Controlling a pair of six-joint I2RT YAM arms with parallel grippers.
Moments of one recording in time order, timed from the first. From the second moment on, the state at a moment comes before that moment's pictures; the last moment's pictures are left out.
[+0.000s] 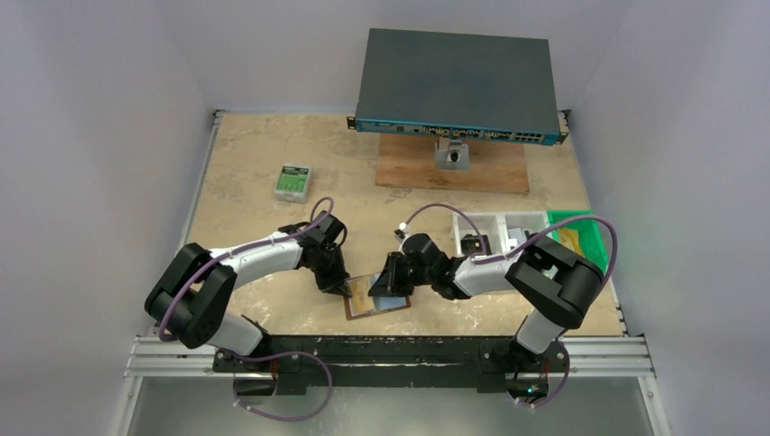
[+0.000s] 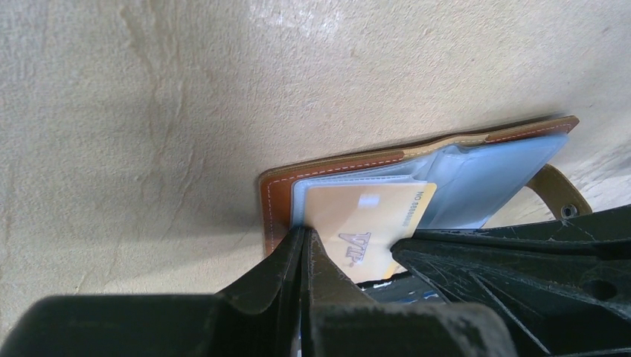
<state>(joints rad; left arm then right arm) -0.60 1.47 0.69 -0.53 0.24 -0.92 0.92 1.66 0.56 0.41 -0.30 1.08</state>
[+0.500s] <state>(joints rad) -0.60 1.47 0.69 -0.53 0.24 -0.92 0.89 1.61 0.55 0.35 -0.27 1.06</state>
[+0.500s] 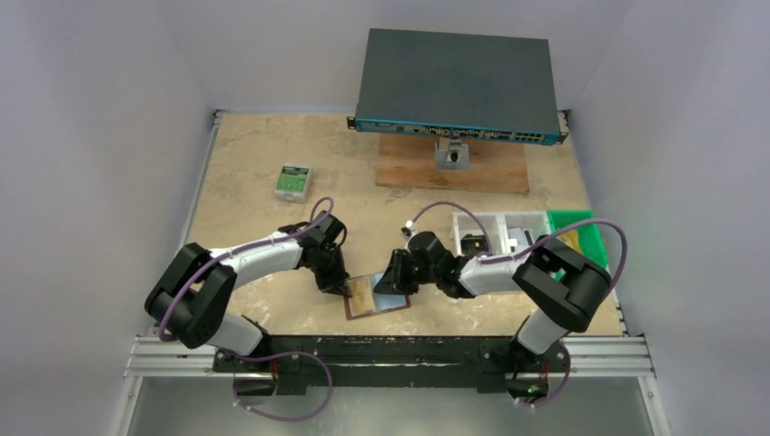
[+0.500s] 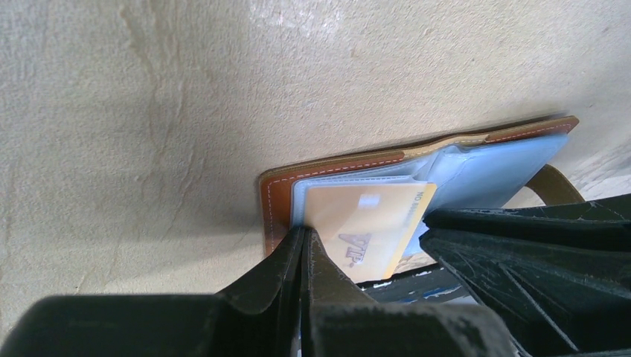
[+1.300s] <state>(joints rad) -0.60 1.47 0.69 -0.53 0.25 -0.92 0.89 1.71 0.52 0.58 -0.39 1.12</state>
